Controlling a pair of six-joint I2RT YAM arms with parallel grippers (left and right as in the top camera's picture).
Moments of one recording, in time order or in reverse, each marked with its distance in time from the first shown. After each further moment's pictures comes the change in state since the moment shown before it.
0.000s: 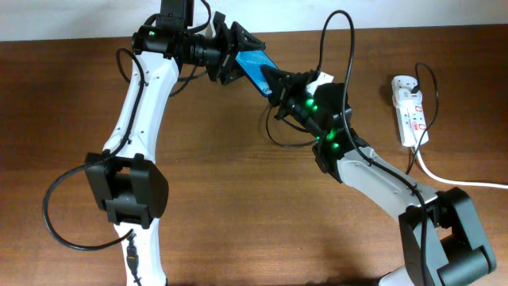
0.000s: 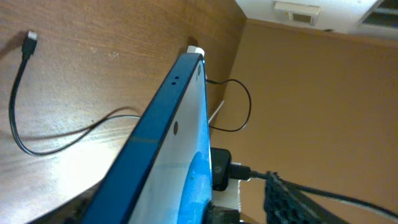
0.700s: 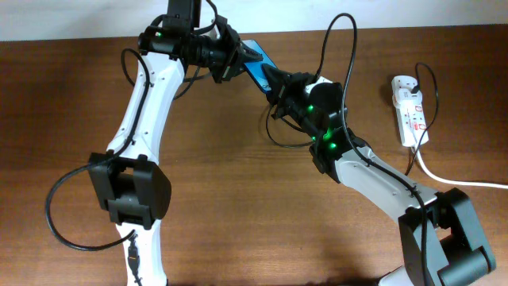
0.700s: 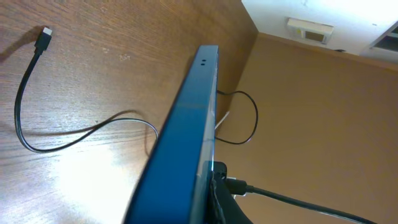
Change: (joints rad) left arm -0.027 0.000 -0.002 -0.001 -0.087 -0.077; right arm 0.021 -0.002 0.013 -0.045 0.074 0.101
